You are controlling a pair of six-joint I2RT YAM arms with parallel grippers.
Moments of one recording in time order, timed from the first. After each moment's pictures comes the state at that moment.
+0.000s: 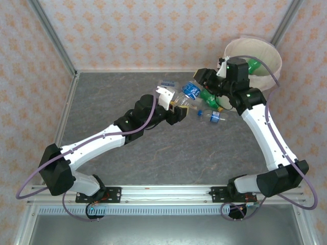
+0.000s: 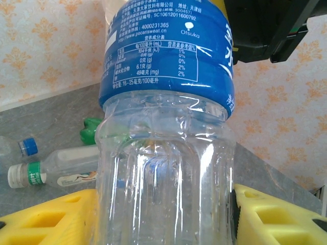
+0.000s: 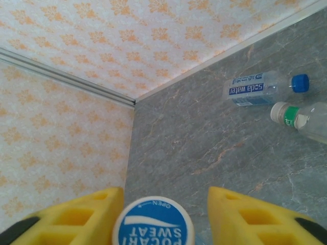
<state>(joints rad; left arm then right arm) -0.78 1.40 1.11 0.06 0.08 -0.25 0.29 1.35 1.49 -0.58 -0.38 0.81</state>
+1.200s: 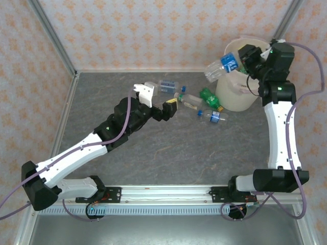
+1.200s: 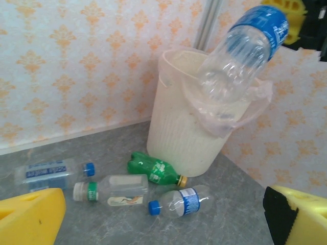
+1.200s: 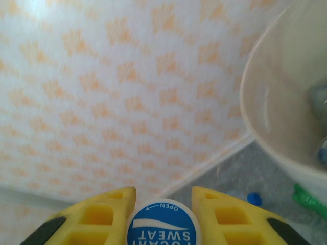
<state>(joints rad) -0.79 1.17 1.07 -0.01 -0.16 -0.27 -0.08 1.36 1.70 -0.54 -0.27 0.89</state>
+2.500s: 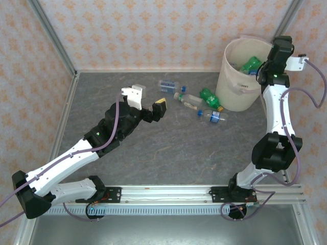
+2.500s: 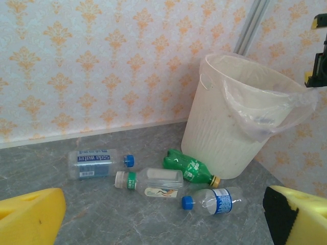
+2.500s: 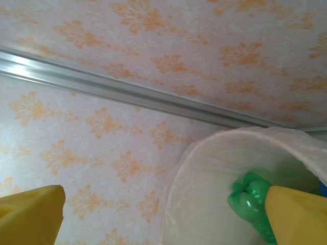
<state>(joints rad) -0.77 1.06 1.02 -0.09 -0.30 -0.28 -0.21 1.63 1.69 -0.26 0.41 1.30</state>
